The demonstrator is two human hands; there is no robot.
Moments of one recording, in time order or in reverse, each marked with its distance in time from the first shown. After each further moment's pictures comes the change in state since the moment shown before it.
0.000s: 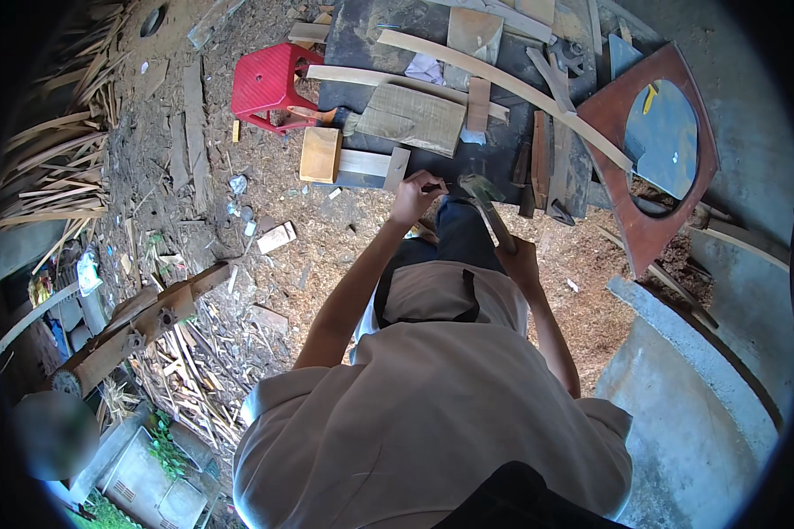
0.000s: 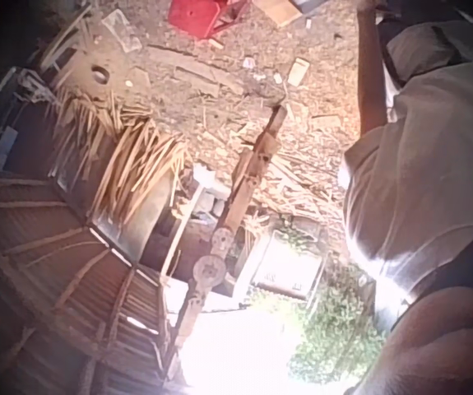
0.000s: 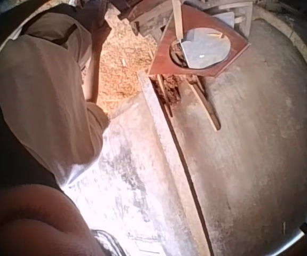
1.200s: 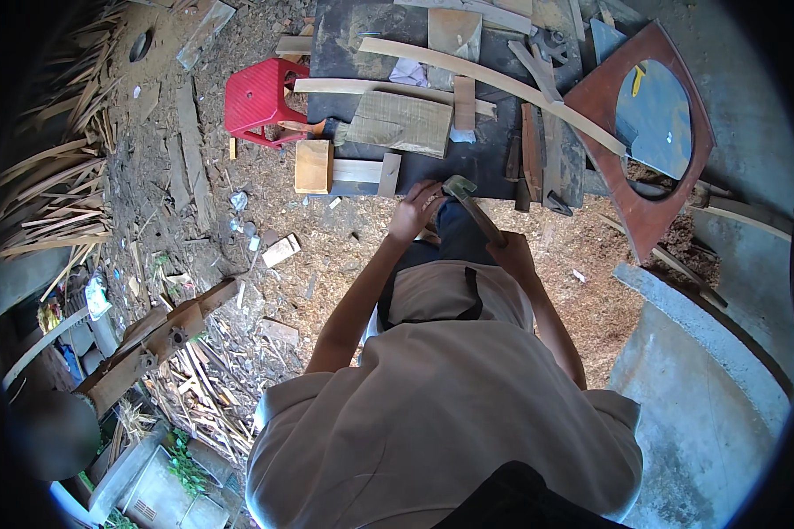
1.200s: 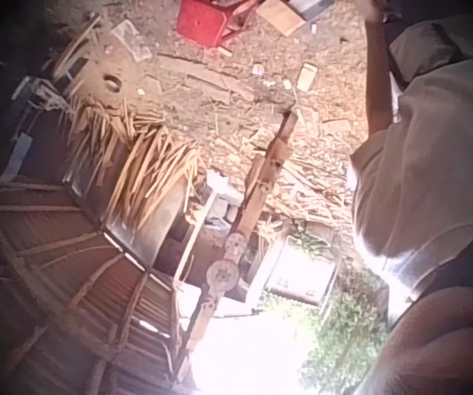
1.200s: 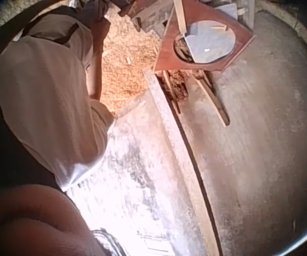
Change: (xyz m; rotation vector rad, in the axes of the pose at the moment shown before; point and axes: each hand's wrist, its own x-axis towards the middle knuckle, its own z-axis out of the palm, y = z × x) left_hand -0.017 0.018 0.004 0.190 0.006 0.226; right_hand 0.009 0.011 0.012 -0.059 0.020 -0.024
